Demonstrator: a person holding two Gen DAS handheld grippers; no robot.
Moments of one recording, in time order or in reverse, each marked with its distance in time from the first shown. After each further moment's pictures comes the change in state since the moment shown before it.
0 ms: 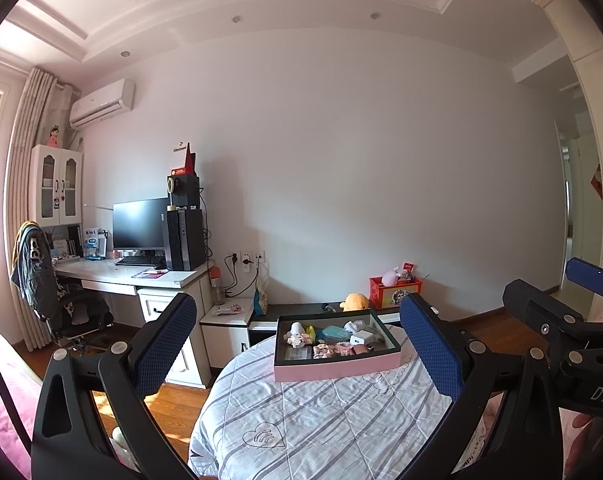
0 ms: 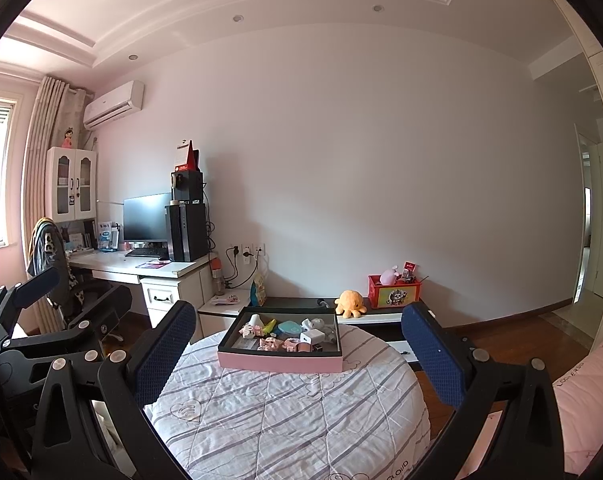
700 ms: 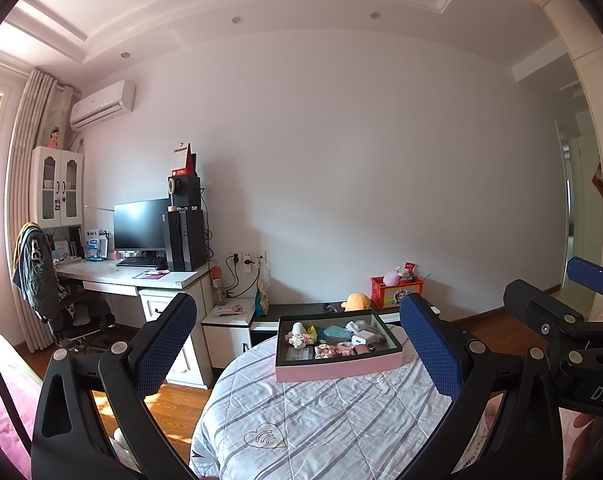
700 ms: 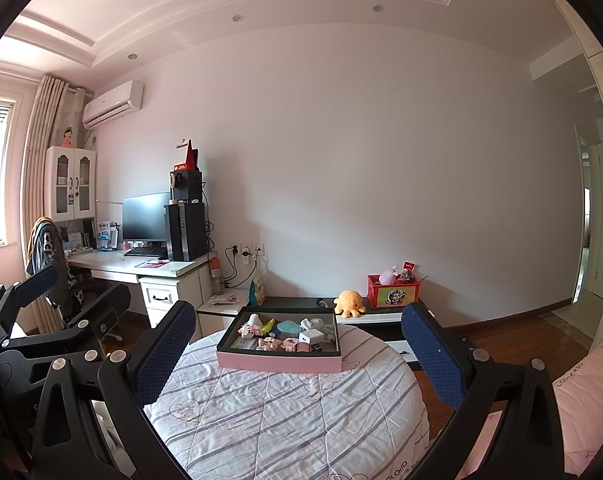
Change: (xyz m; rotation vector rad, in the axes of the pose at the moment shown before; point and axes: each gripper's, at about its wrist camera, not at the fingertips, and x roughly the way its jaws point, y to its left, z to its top) left arm 0.000 0.002 0.002 0.003 0.003 0.000; right arm 0.000 0.002 -0.002 -0.001 0.004 -0.002
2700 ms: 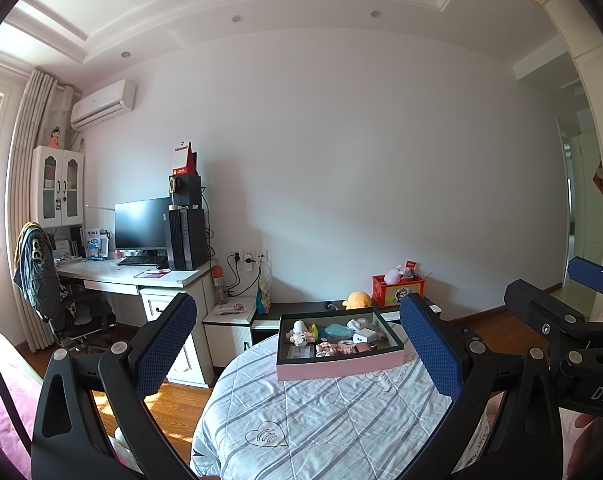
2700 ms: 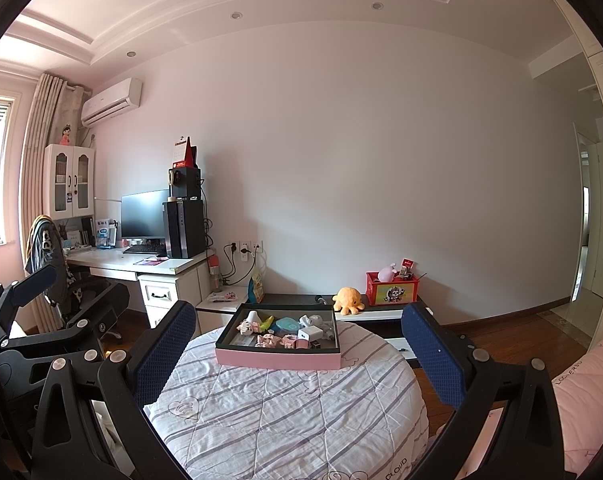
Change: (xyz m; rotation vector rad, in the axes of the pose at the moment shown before) left arm 0.000 0.000 -0.001 0.003 0.001 -0.002; right arm 0.003 0.000 0.000 0.001 0.009 -0.006
